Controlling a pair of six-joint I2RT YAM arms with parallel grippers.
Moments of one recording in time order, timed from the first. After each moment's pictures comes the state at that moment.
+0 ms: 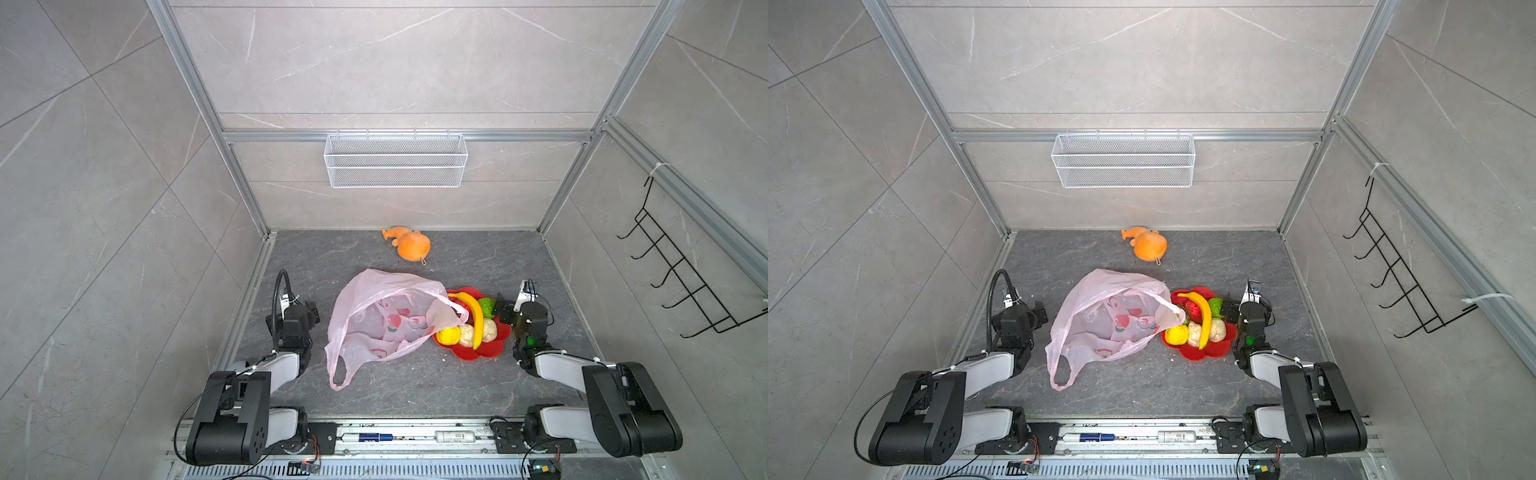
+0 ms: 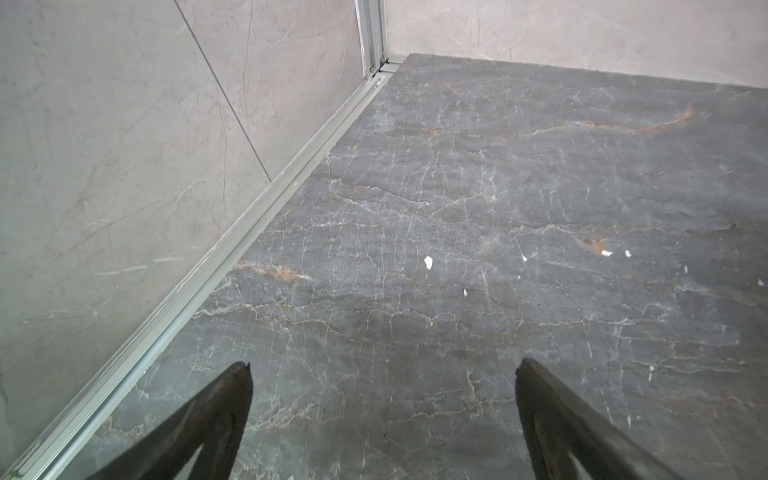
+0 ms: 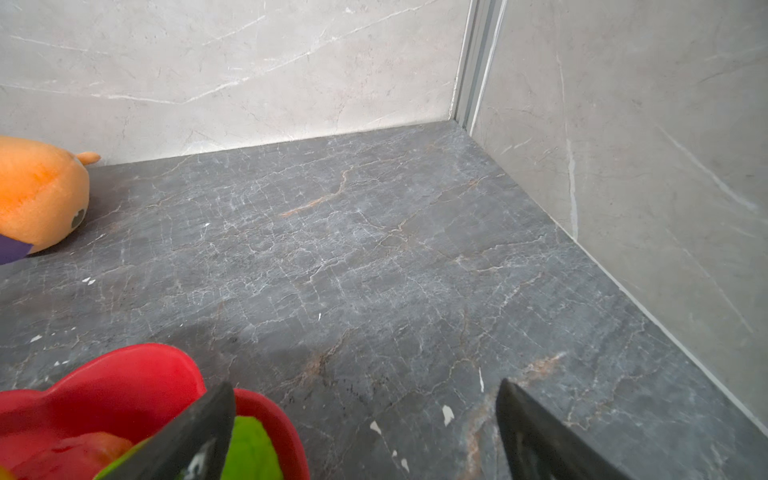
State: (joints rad) left arm -0.05 1.29 0.30 0.56 -0.45 -0.12; right arm 0.07 1.35 0.28 0.73 0.28 0.12
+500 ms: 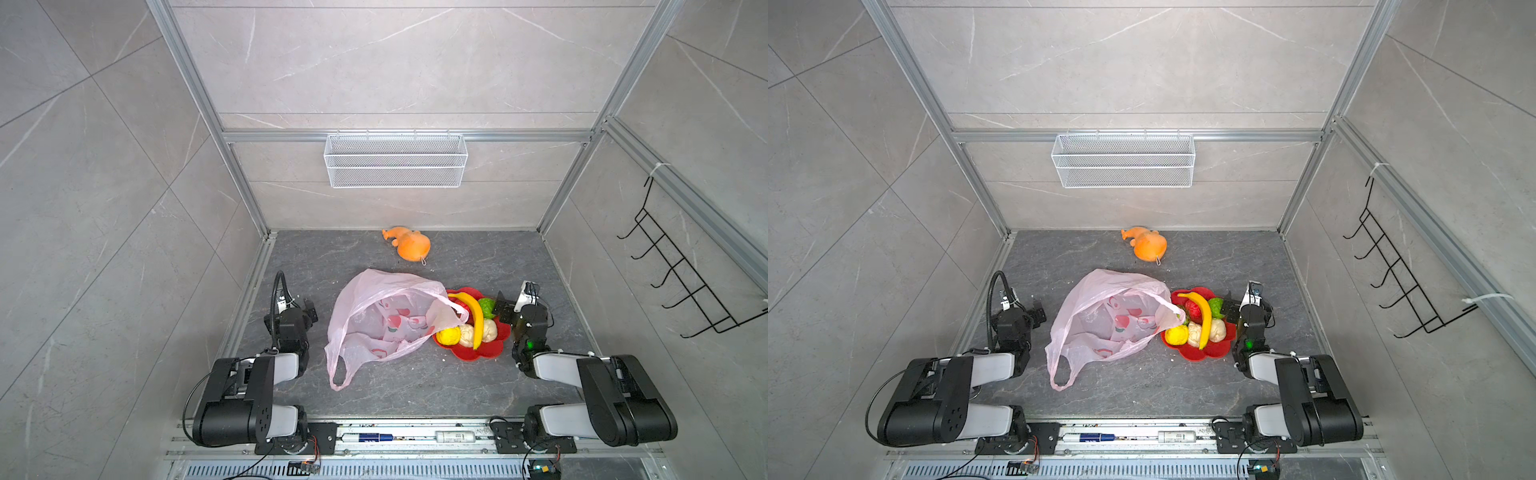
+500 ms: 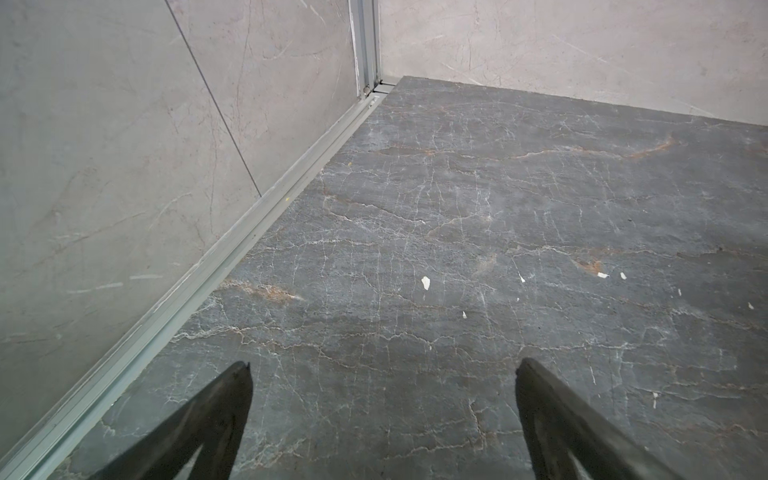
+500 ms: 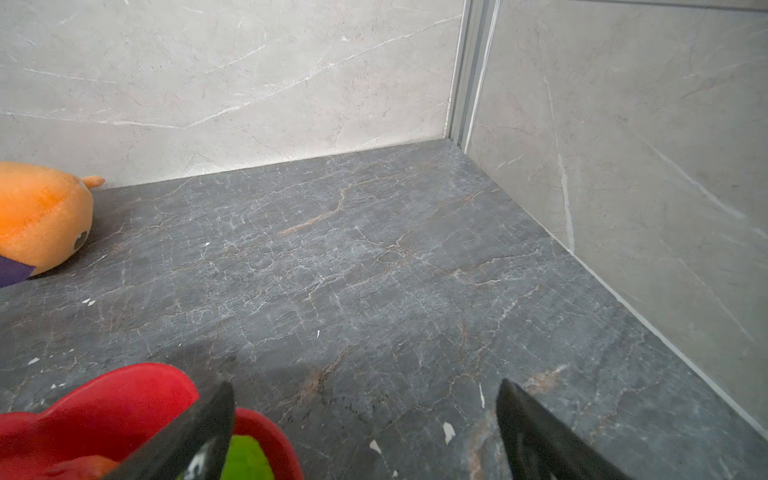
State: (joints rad) left arm -0.01 1.38 0.26 0.74 -0.38 -0.10; right arm 0.07 1.38 0.25 0.85 0.29 0.12
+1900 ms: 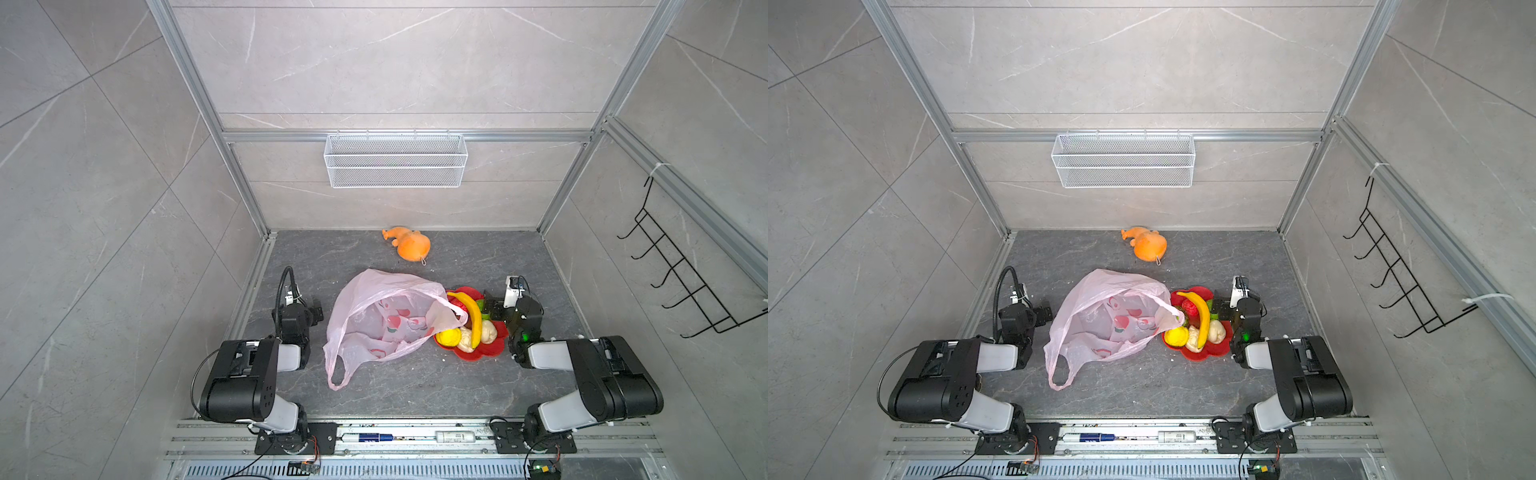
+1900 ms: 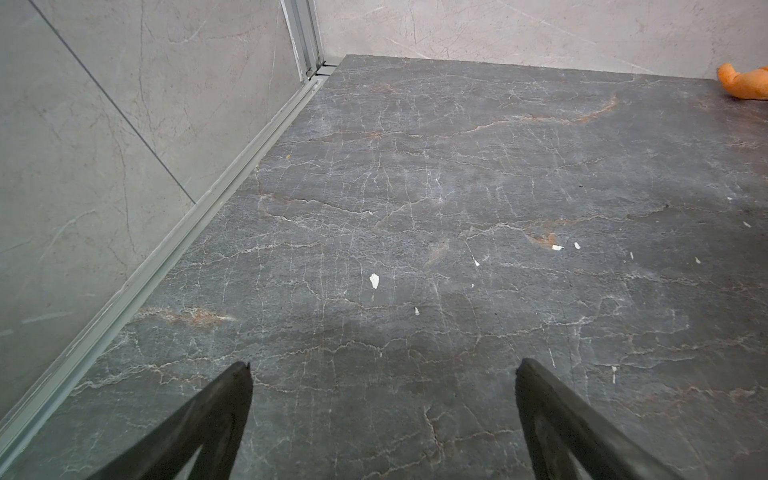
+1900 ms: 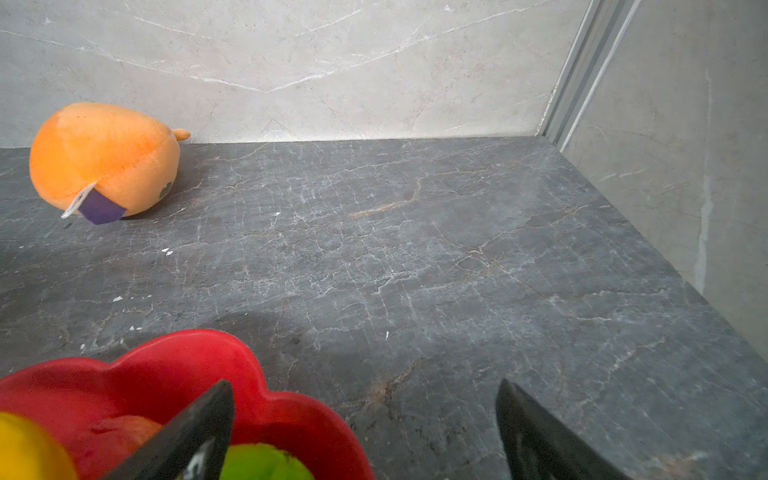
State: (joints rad) left arm -0.01 1.50 0.32 0.77 -0.25 -0.05; right arm 0.07 1.51 0.33 0.86 0.09 0.03
